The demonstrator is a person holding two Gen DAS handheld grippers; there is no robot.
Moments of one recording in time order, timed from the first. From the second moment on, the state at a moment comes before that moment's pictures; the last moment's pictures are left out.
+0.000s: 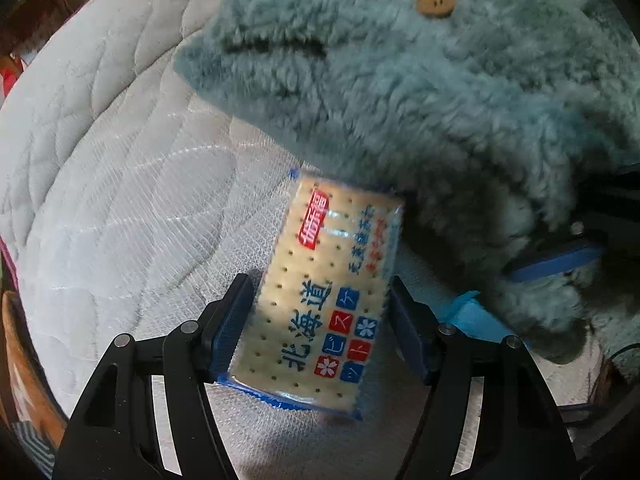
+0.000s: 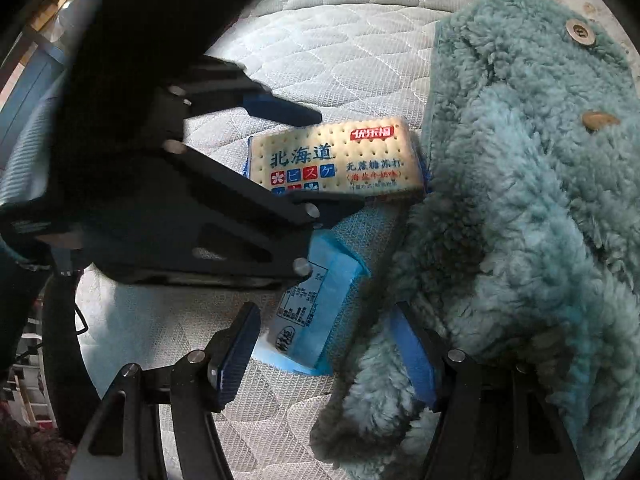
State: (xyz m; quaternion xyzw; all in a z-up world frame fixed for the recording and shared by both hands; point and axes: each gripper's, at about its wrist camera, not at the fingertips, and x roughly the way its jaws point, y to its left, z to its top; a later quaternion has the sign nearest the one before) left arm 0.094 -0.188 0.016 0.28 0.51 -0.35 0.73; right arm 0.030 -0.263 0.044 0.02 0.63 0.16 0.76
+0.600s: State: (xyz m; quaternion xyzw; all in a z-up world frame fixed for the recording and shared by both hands) left arm 0.074 -0.072 0.034 0.11 0.52 -0.21 0.82; right arm 0.022 -0.218 0.033 -0.03 0.62 0.17 0.77
